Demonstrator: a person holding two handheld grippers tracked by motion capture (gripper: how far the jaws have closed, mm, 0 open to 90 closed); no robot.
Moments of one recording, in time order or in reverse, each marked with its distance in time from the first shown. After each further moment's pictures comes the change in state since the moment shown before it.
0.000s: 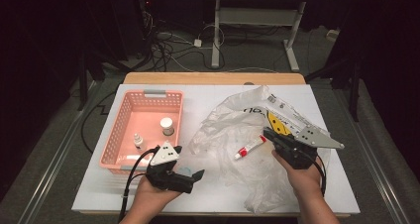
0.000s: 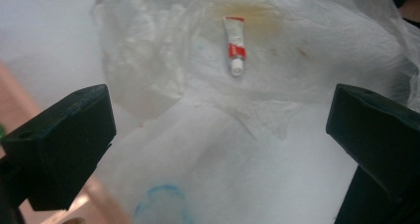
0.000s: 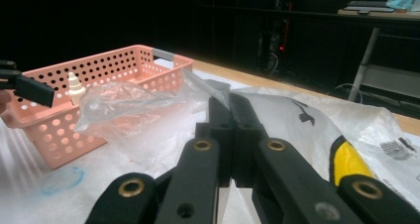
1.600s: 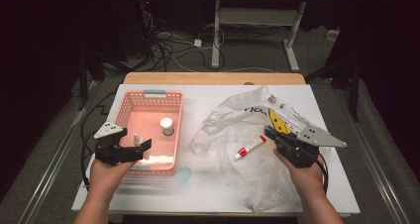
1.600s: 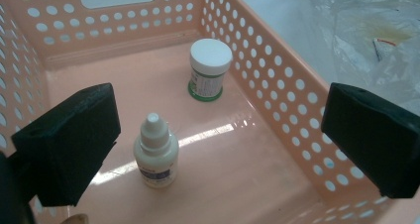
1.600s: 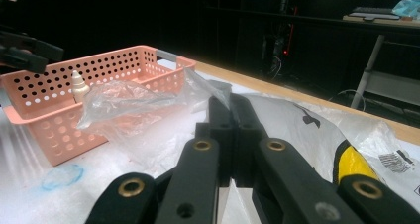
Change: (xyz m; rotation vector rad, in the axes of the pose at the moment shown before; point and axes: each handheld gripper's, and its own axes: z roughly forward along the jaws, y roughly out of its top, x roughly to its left) left arm 0.113 -0.011 -0.058 0.000 0.263 -0.219; right arm -0.005 0.003 -0.002 -0.004 0.015 -0.026
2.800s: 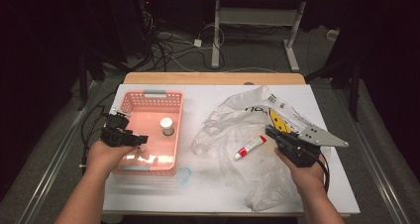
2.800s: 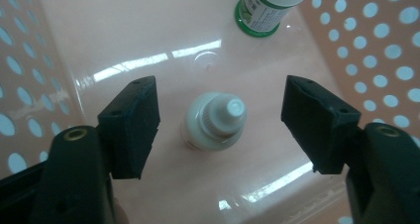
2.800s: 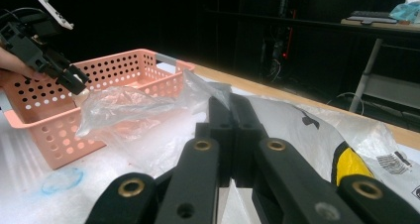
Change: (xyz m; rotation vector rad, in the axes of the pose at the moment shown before) left arm 0.035 0.027 0.042 0.425 0.020 -0.071; right arm -0.001 0.003 -0.002 -0.011 -0.002 -0.002
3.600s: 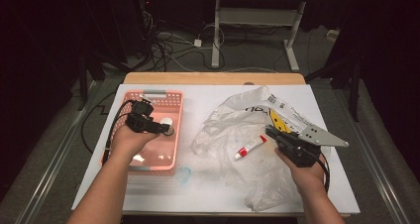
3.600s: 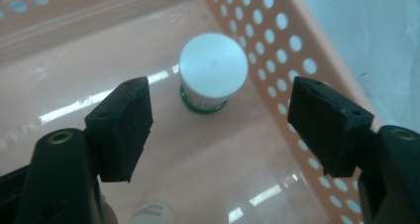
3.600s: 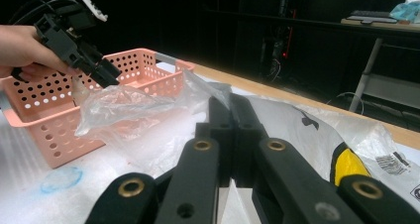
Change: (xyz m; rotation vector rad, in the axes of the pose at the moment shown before) left arm -0.043 0.056 0.022 -0.028 -0.016 0.102; right arm -0.001 0.000 -0.001 0.002 0.001 -0.006
